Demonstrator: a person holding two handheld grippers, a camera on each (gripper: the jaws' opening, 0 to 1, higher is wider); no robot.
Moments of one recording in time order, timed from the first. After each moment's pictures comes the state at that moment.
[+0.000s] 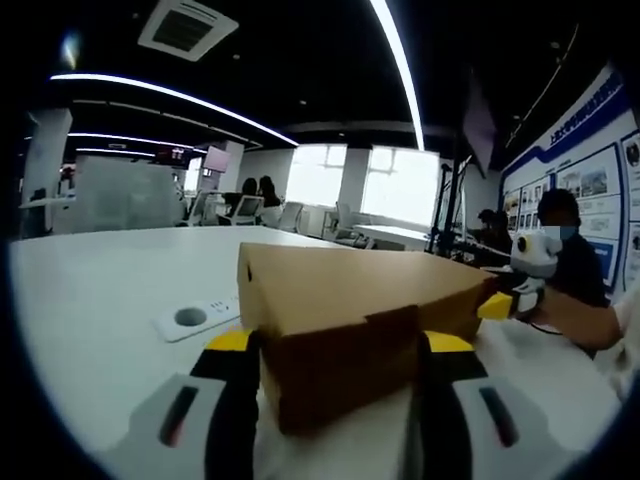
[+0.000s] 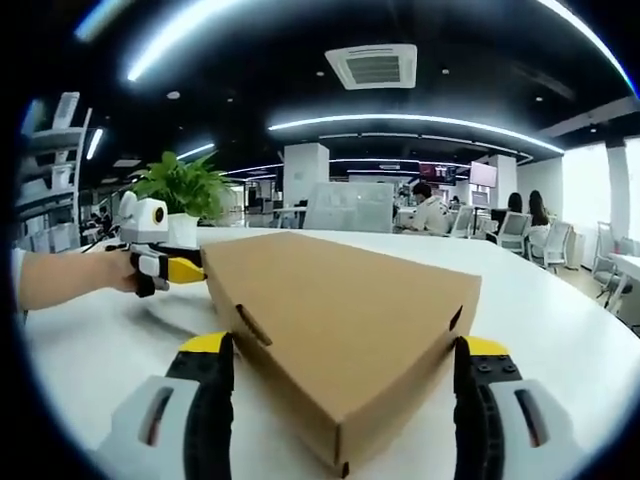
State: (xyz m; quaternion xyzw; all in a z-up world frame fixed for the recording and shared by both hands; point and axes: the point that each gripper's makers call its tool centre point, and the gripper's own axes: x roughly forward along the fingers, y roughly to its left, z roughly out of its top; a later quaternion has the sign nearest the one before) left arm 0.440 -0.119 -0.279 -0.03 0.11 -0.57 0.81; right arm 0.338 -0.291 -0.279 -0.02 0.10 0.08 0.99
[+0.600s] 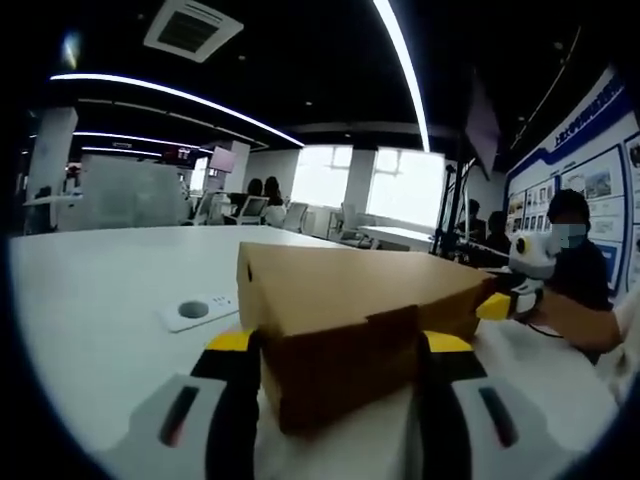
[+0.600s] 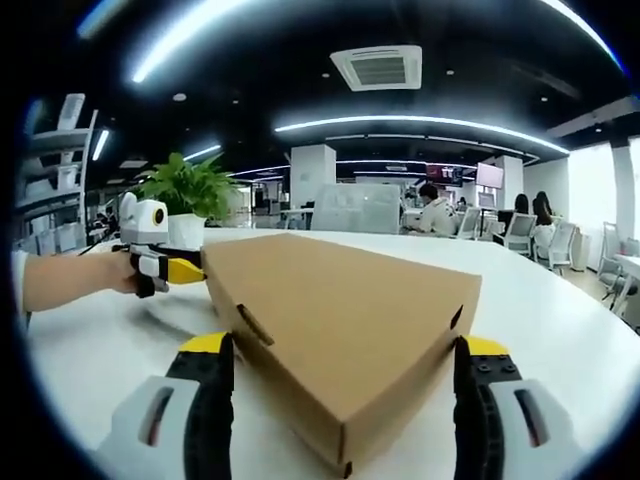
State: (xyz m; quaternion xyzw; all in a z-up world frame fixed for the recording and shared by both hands) left arm 0.430 -0.112 -0.279 -0.04 0.11 -0.56 0.82; right arm 0.326 -0.282 -0.278 -0.02 0.10 0.09 0.99
